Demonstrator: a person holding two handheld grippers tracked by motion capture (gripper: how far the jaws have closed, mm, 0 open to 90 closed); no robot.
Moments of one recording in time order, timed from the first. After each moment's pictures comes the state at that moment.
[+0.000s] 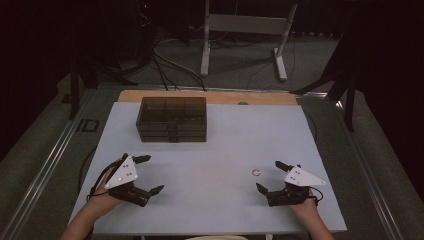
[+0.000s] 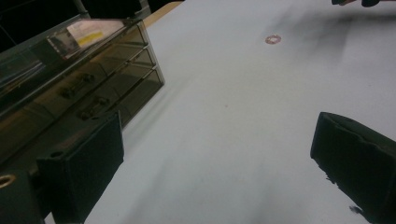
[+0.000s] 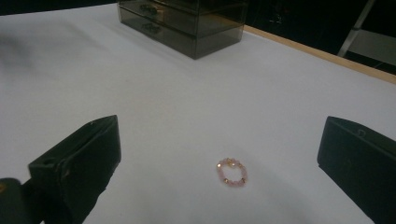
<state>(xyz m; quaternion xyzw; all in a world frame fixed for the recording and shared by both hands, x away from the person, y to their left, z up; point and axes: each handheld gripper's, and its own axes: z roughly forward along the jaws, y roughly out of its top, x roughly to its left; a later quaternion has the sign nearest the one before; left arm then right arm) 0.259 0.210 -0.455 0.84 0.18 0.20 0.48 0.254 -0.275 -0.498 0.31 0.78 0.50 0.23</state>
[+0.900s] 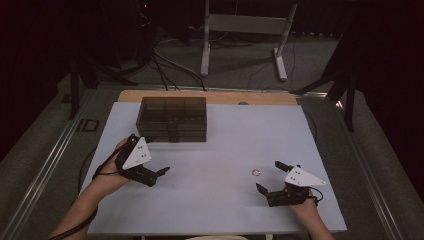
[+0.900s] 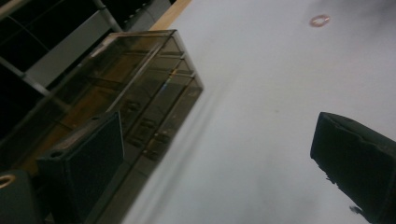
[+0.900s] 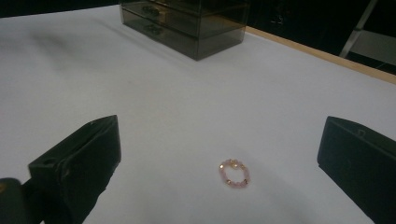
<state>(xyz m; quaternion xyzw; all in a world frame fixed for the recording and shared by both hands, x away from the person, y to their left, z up) 0.298 0.188 -0.428 0.86 0.15 0.27 0.40 0.253 -0.274 -0.498 0.31 0.78 0.50 0.23</state>
